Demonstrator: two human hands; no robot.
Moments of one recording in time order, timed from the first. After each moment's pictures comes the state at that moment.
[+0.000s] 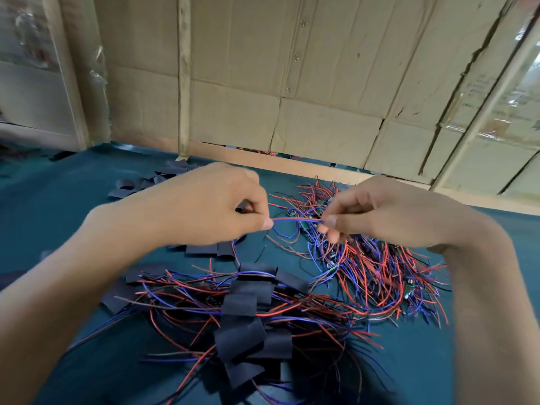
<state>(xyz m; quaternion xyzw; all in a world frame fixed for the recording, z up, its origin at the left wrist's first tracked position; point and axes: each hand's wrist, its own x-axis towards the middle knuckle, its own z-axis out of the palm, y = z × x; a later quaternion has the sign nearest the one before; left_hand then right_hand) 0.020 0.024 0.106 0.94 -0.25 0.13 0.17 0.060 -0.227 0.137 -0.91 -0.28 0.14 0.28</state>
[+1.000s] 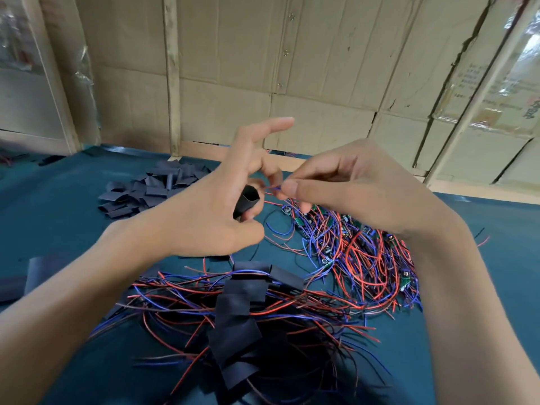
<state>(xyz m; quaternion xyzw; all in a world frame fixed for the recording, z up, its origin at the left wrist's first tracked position) 0.021 0.008 0.090 0.81 -0.36 0.12 0.45 0.052 -0.205 0.137 -0.81 -0.40 0.01 0.43</state>
